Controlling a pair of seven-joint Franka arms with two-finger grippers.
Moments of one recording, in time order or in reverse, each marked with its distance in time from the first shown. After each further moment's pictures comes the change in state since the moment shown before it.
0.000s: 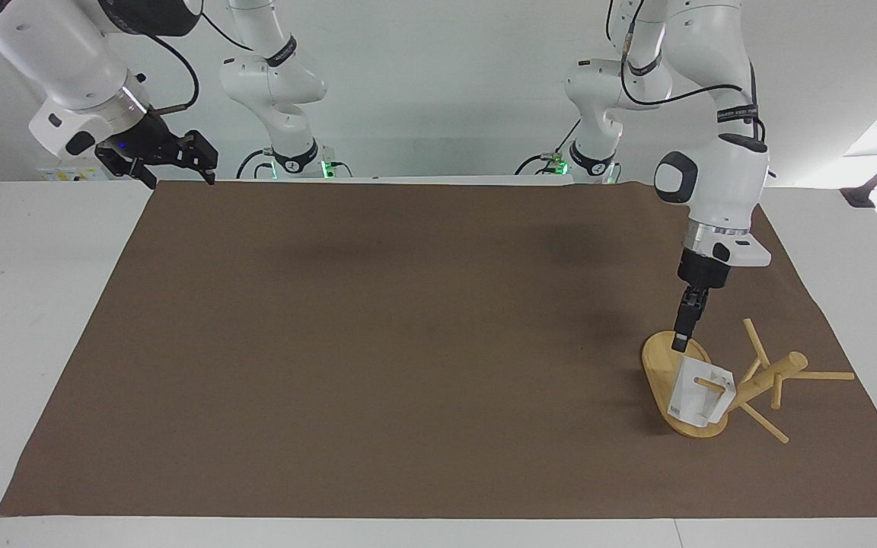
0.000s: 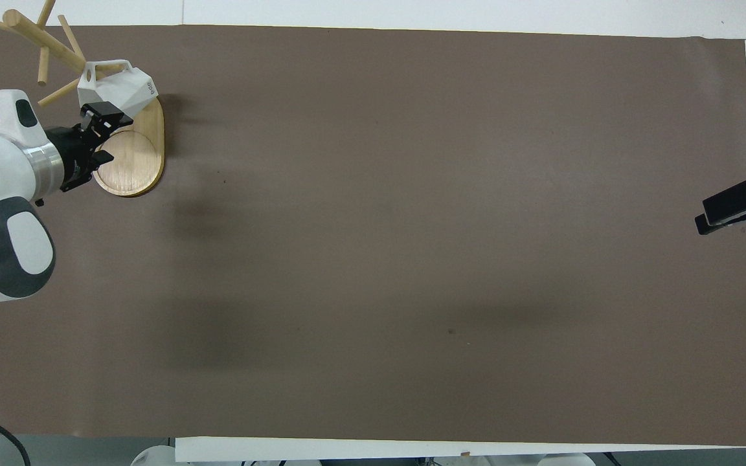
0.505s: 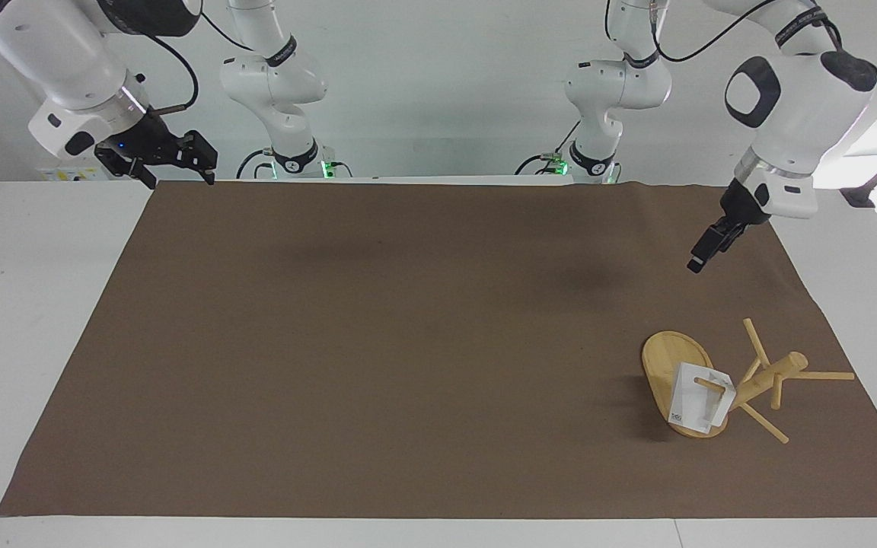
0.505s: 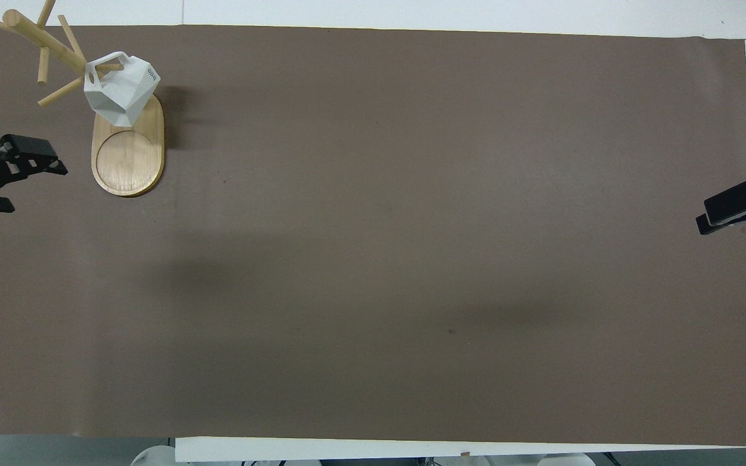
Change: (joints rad) left arm 0.095 -0.107 0.005 0.270 0.190 -0.740 0.285; right arm -0.001 0.000 -0.001 0.000 0.000 0.000 0.000
